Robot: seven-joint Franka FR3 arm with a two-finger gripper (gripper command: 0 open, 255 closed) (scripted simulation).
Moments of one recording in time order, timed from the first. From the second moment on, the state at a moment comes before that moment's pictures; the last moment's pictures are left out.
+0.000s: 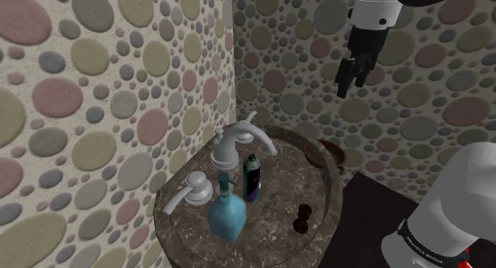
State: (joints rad) arm -0.01 -0.80 0.02 -2.37 -0.06 1.59 0.07
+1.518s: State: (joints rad) arm 0.14 -0.53 0.46 -2.65 0.08 1.98 0.45
